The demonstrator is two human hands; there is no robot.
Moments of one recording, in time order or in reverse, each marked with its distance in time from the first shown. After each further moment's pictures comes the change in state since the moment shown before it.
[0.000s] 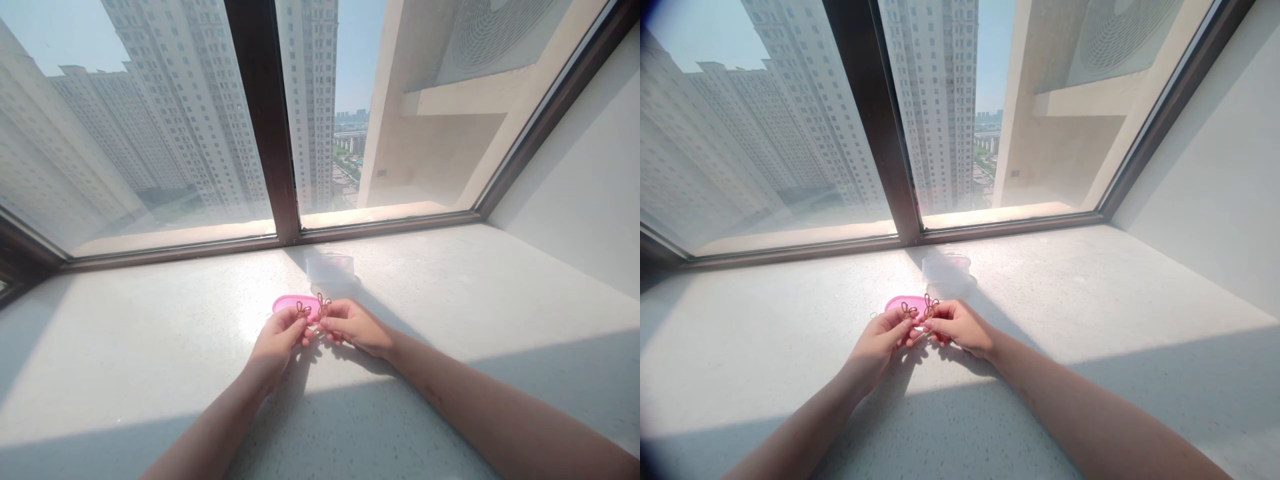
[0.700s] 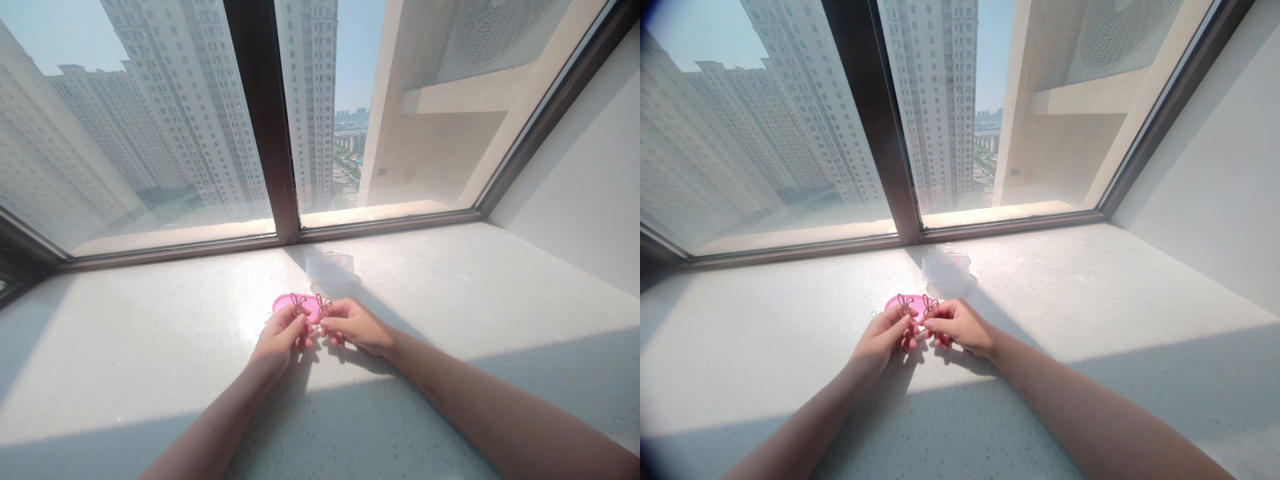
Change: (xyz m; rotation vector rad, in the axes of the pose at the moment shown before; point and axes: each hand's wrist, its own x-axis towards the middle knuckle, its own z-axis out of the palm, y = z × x) left_hand 0.001 0.000 -0.001 -0.031 -0.008 0.022; right_hand 0.000 0.002 -0.002 -0.081 0.001 -0.012
